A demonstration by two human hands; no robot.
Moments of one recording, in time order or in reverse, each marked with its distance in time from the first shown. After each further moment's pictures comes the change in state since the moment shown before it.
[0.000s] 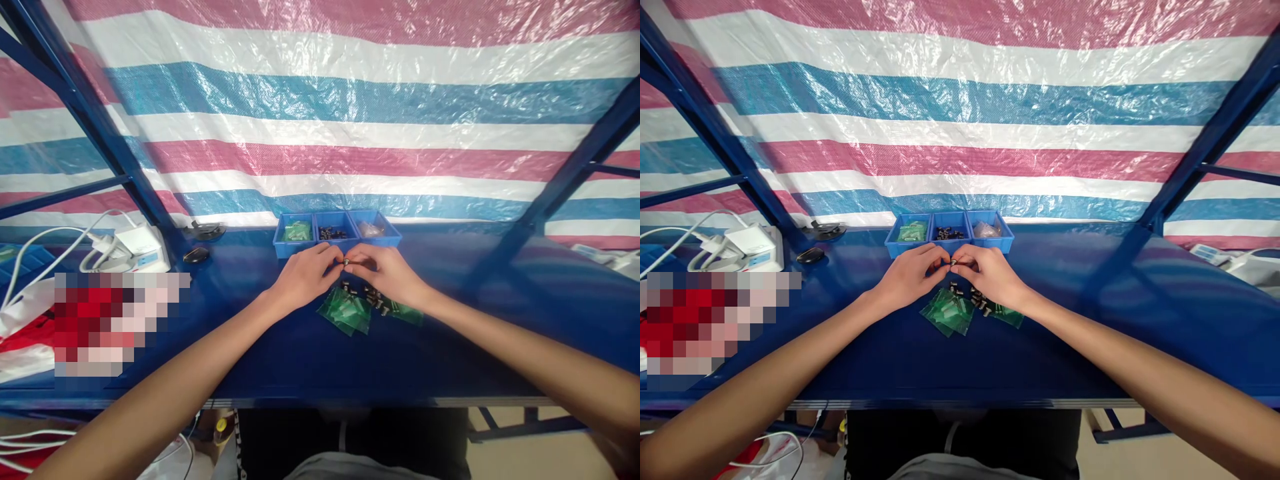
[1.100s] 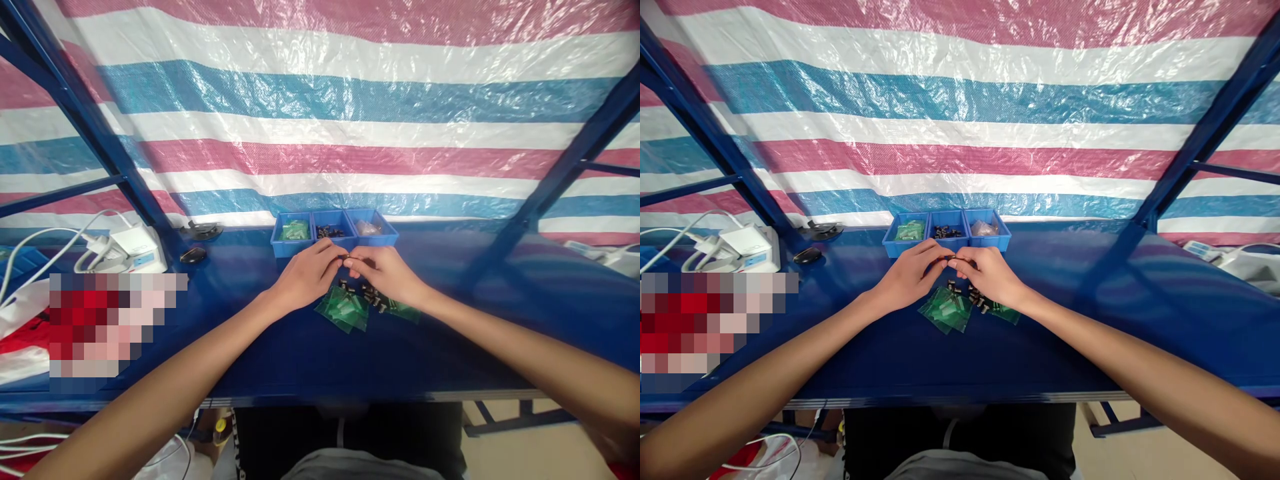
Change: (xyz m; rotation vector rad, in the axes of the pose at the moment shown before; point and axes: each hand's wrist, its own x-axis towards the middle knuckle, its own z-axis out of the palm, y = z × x) left_hand 0.001 0.005 0.000 -0.144 0.030 0.094; right_hand -0.003 -0.004 -0.002 -0.068 -0.013 0.005
